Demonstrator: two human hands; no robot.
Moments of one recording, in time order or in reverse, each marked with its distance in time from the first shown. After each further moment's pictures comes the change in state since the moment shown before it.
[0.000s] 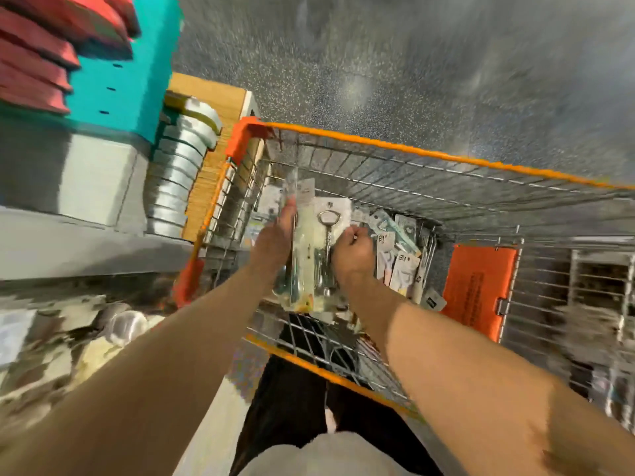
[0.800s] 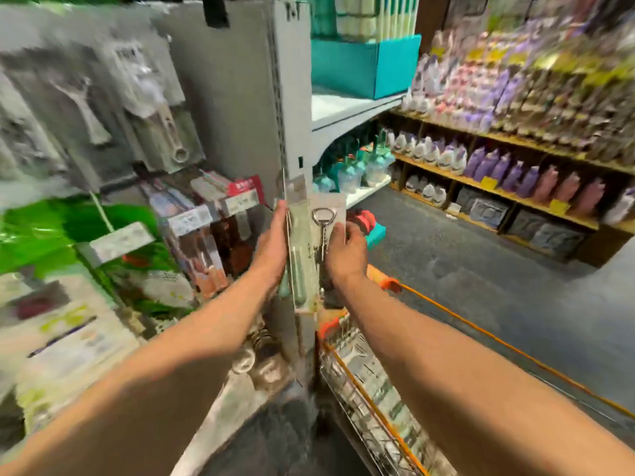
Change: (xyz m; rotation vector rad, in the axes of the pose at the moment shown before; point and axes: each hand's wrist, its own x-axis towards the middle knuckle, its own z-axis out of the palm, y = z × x) left_hand -0.400 0.008 -0.187 -0.680 0.668 0.539; right_hand -0.393 -0.143 -0.025 0.172 -0.363 -0.983
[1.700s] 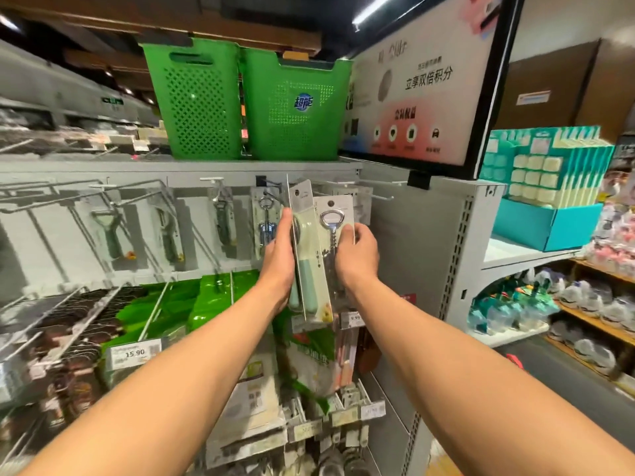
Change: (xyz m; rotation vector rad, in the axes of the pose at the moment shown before) left_hand -0.063 0.161 -0.259 -0.211 0.305 0.419; right_hand -0.105 -0.237 0.196 0.150 -0.388 -0.396
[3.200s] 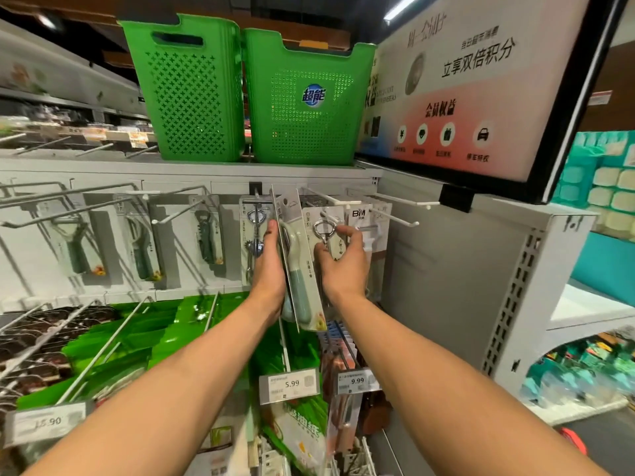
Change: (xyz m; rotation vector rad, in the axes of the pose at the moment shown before) left_hand 0.178 -0.070 0.012 -0.100 0.031 0.010; right_hand 0.129 0.069 0.068 0.016 -0.105 -0.115
